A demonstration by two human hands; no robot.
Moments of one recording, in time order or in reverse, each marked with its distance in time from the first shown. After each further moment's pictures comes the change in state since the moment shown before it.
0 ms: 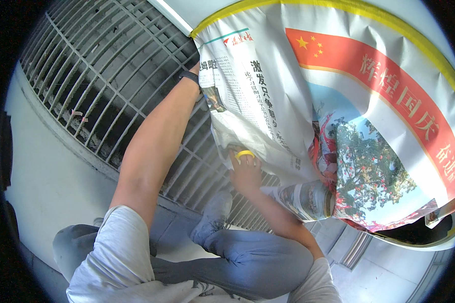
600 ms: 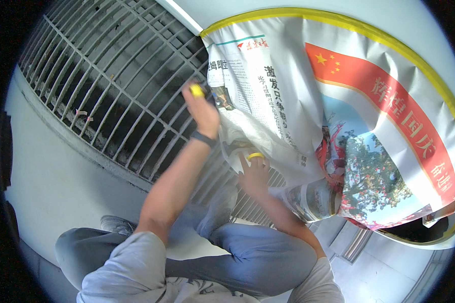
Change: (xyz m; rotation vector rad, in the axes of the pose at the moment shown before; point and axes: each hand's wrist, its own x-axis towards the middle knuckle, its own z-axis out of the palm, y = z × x) left_hand -0.106 -0.087 0.006 0.358 0.900 0.618; right_hand -0.023 -0.002 -0.010 0.120 -0.119 0.076
